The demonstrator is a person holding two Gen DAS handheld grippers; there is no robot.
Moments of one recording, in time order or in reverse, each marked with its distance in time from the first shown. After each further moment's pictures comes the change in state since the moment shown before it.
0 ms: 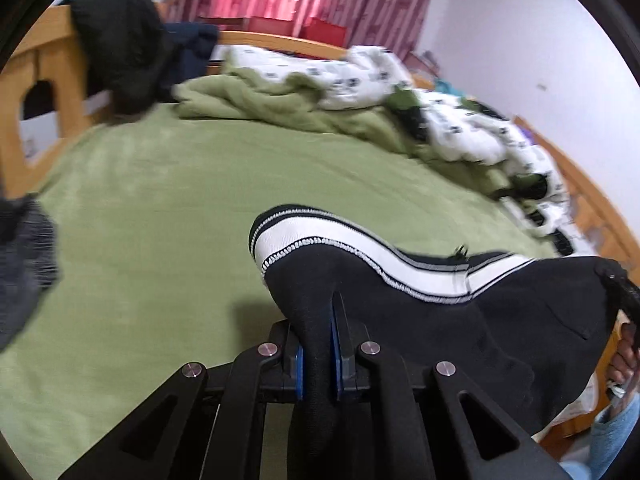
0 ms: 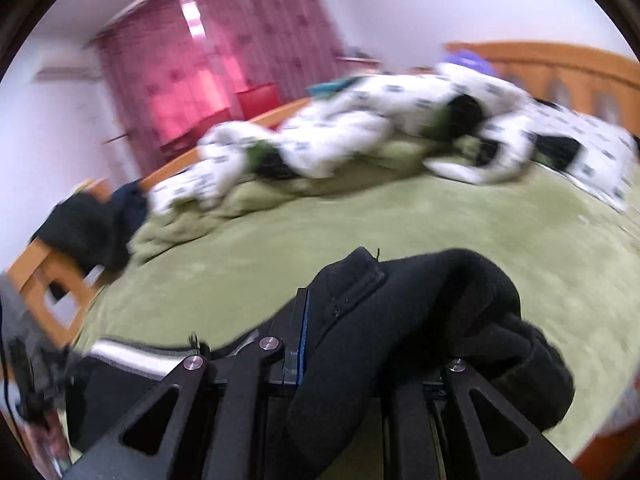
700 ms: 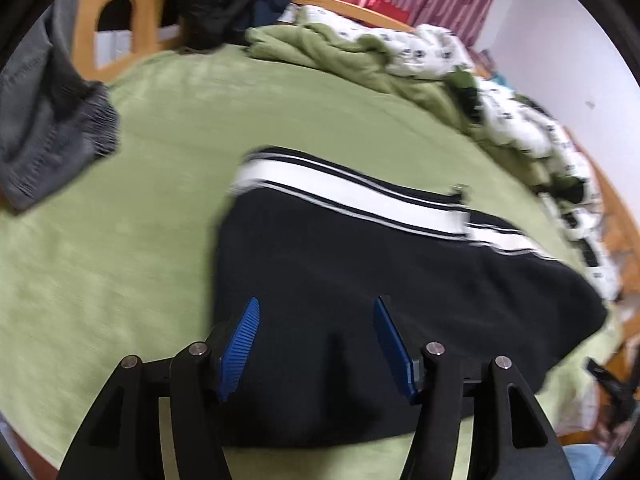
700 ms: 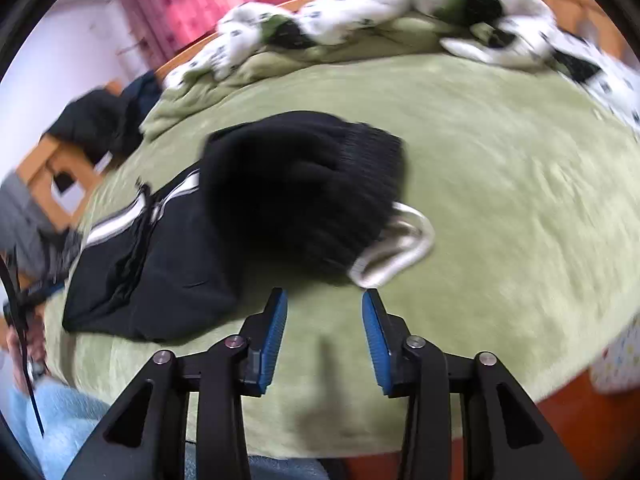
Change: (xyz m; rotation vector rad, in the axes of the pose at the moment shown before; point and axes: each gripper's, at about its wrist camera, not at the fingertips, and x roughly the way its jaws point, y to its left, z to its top) left arm -0.006 0.021 -0.095 -0.180 0.080 0.037; right arm -0.013 -0.065 -0.151 -0.021 0.339 0.015
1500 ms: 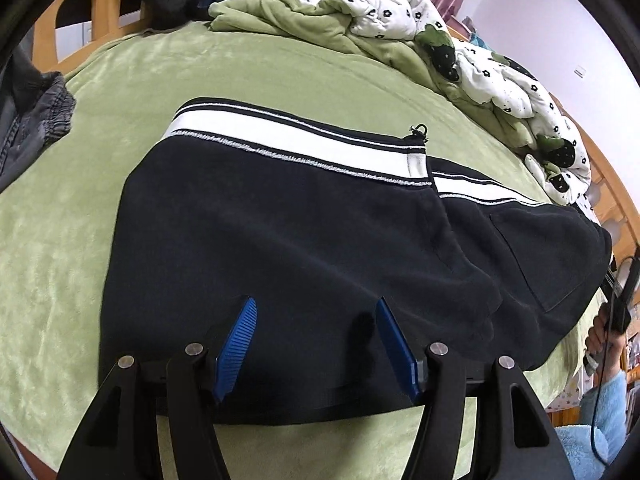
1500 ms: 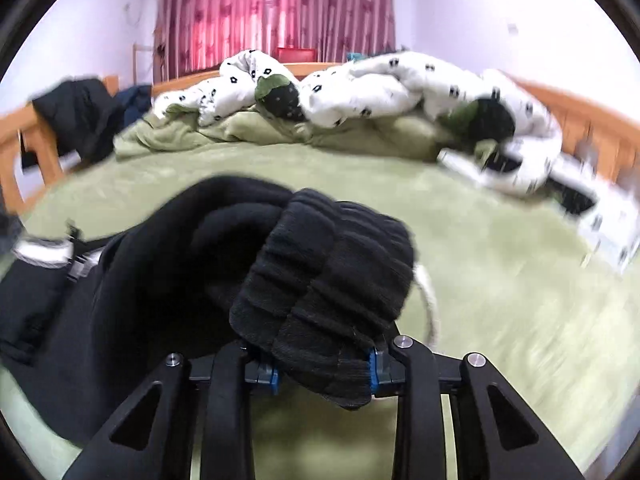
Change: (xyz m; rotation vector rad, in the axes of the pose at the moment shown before) left arm 0.025 -0.050 -0.024 0.057 0.096 -0.012; right arm 0.047 0.002 0.107 -0.324 -0.294 -0.234
